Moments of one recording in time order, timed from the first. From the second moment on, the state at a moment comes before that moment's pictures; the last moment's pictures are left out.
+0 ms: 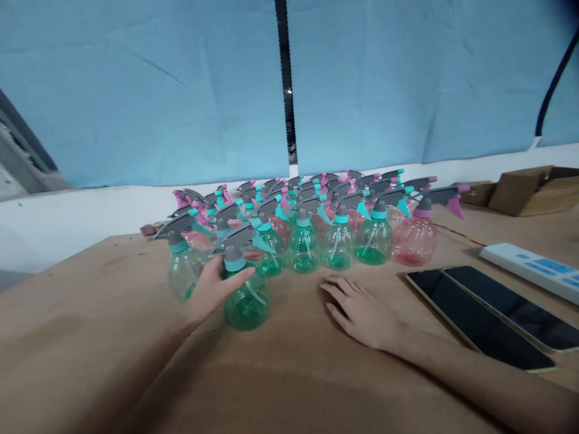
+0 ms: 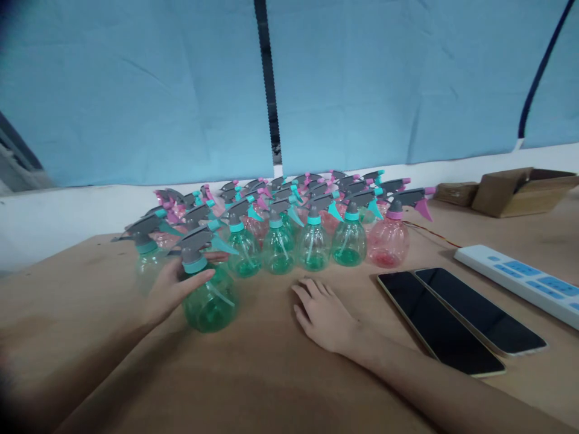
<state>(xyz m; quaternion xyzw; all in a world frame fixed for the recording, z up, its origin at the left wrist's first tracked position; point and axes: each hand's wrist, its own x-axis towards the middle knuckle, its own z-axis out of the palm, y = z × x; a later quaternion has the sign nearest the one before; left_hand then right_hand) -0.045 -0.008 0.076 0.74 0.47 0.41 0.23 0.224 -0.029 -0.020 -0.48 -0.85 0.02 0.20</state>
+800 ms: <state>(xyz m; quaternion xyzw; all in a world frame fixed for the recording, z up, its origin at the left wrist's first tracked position) -0.079 -0.015 0.027 0.78 0.49 0.33 -0.19 0.224 -0.029 -0.021 -0.48 -0.85 0.02 0.22</state>
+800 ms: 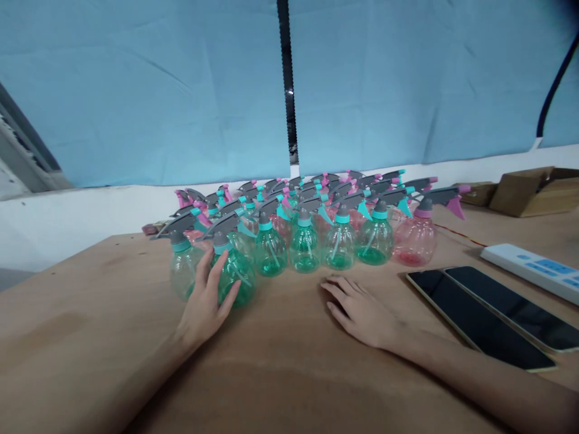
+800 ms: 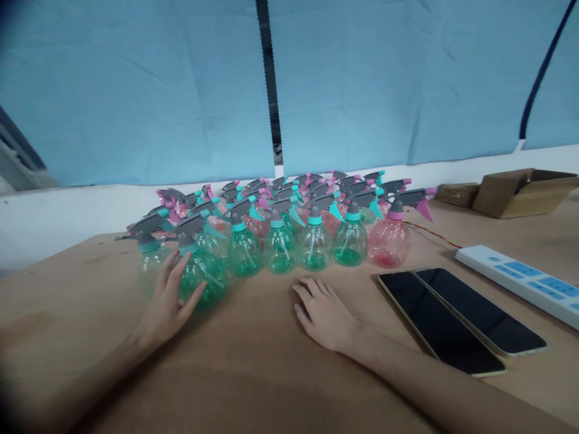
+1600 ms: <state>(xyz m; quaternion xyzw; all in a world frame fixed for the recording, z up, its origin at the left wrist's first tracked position) -0.079 0.028 0.022 0.80 0.47 0.29 -0.25 0.224 -0.029 -0.022 -0.48 -0.85 0.02 0.22</state>
